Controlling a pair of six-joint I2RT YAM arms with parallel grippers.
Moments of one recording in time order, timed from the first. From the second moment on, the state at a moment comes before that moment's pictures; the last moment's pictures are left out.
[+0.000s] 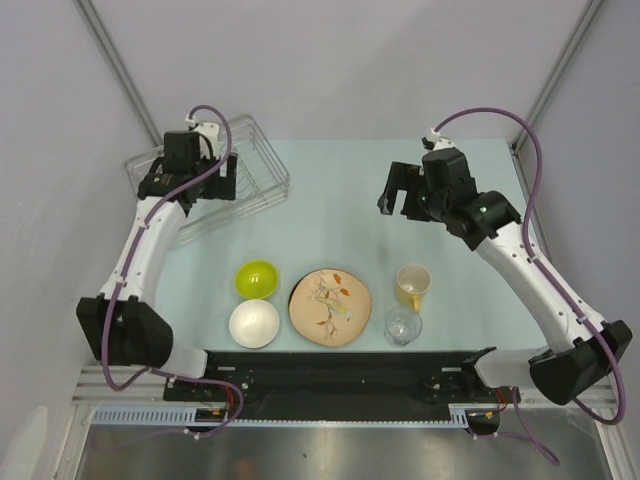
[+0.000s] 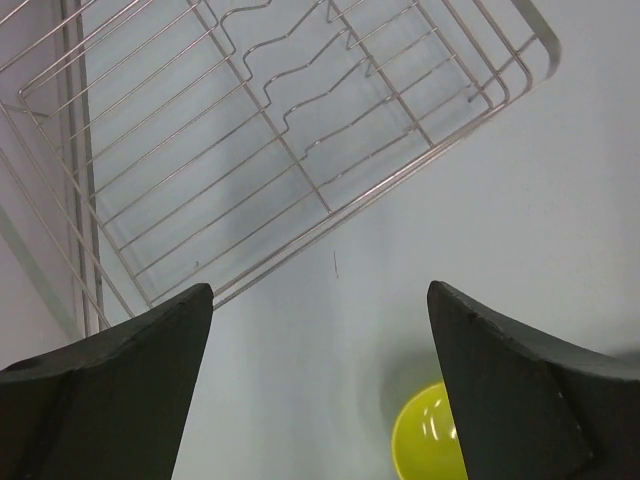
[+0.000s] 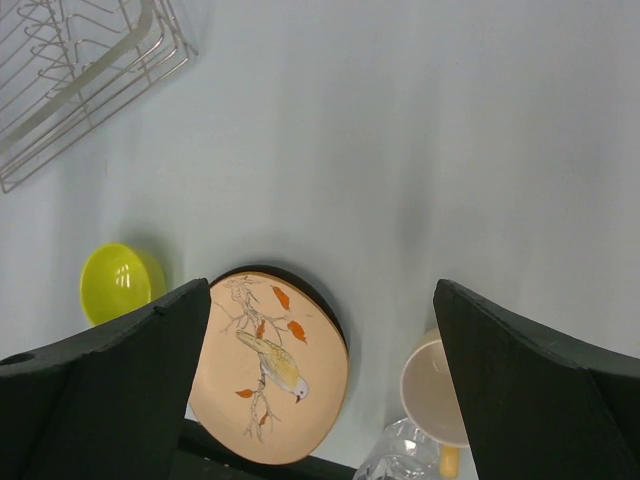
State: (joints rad) left arm -0.08 1.43 1.44 -0.68 -0.06 0.07; right arm 0.51 1.30 1.44 -0.75 0.12 0.52
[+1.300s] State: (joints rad) left arm -0.33 2.09 1.79 -0.59 -0.23 -0.07; right arm 0.48 1.31 1.25 -0.61 0.19 0.41
